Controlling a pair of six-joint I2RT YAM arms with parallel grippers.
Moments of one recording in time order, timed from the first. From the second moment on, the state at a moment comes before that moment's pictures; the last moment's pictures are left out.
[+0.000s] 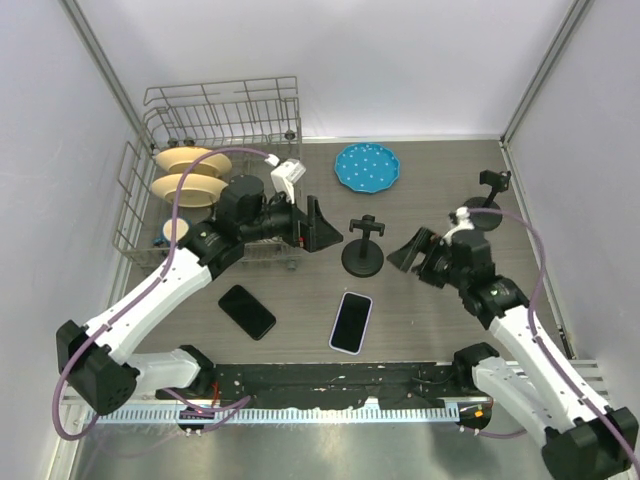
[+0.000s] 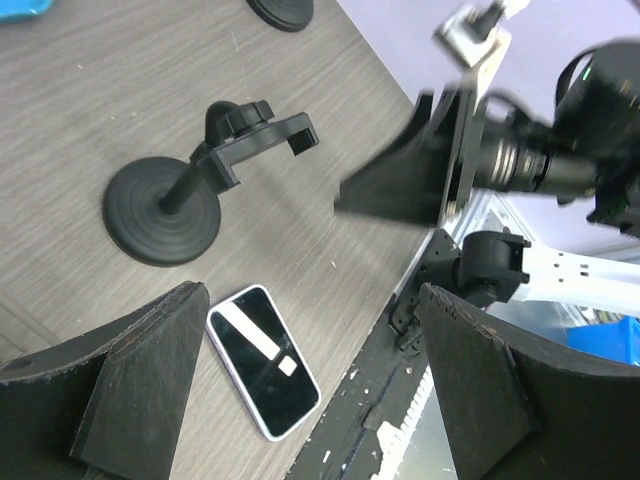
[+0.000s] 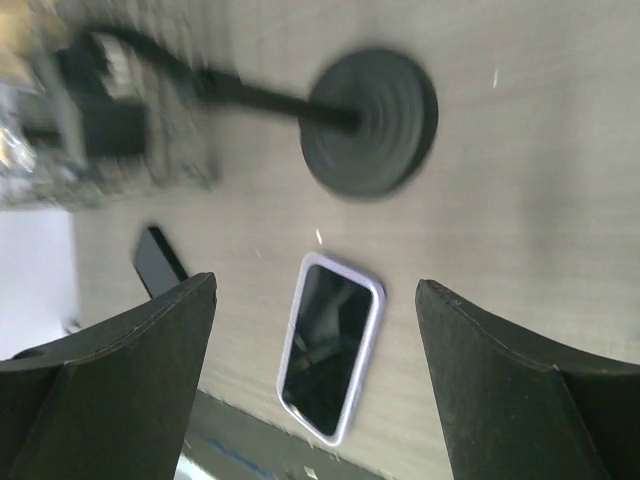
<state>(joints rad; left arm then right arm) -0.65 1.22 1.12 -0.24 0.46 -0.47 0.25 0.77 0.61 -0.36 -0.24 0.73</state>
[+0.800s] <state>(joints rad) -0.65 1.15 1.13 -0.30 0.29 -0.39 1.19 1.62 0.96 -0.70 0.57 1.45</state>
